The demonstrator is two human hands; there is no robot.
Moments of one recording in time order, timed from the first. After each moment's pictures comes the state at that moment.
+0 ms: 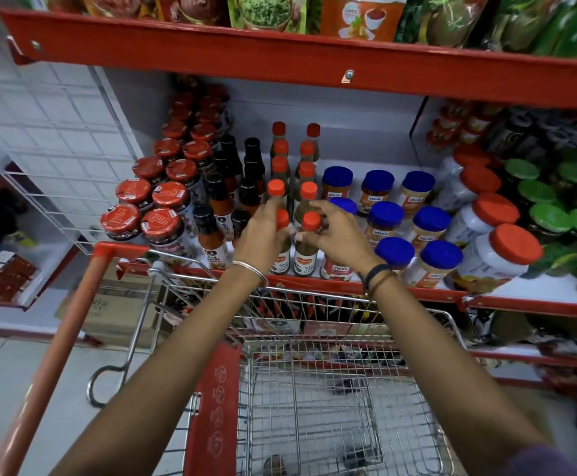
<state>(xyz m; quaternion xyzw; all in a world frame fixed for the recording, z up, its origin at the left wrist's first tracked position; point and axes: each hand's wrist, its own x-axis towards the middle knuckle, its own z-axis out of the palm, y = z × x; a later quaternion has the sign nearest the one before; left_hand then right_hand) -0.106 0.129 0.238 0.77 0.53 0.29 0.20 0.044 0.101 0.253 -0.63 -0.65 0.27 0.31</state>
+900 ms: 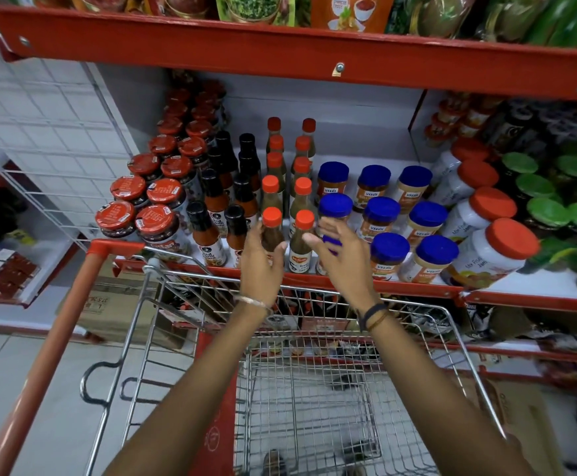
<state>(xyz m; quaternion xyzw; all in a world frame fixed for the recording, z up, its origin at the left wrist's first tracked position) -0.095 0.083 0.197 0.65 0.53 0.46 0.30 0.046 0.056 0.217 -0.62 -0.55 0.28 0.49</state>
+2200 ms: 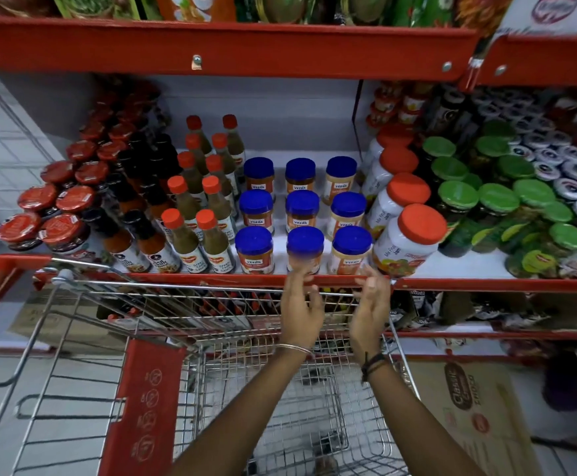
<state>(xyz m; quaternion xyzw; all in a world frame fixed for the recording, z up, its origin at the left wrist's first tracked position) 0.096 -0.006 0.144 0.63 0.51 0.44 0.38 0.191 -0.032 0.128 -0.63 -0.31 0.23 0.67</state>
